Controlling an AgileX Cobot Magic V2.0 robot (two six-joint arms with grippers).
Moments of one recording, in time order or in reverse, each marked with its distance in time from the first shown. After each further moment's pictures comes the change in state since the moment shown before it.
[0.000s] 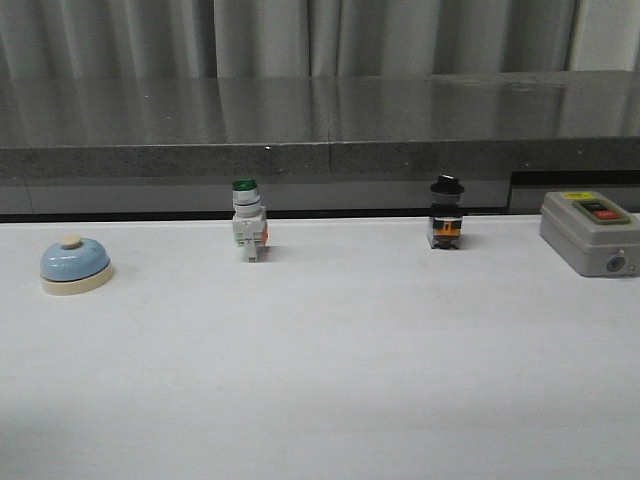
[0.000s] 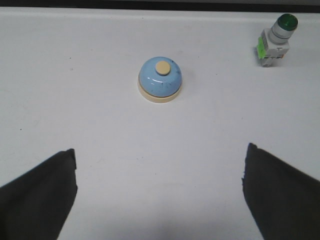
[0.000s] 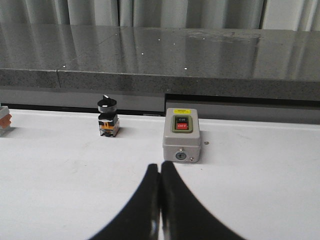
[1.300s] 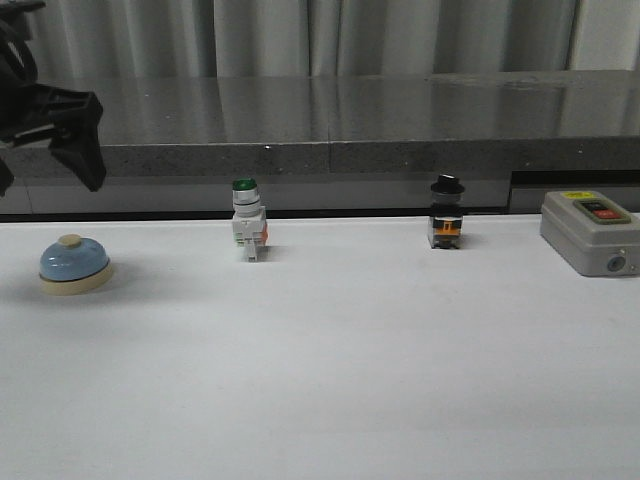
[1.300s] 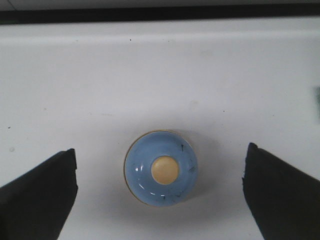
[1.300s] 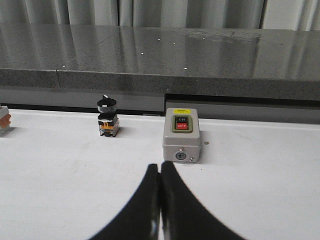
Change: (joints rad) left arm -0.014 0.817 -0.536 -0.023 -0.036 0.050; right arm 0.000 0.000 0.000 0.000 0.000 0.000
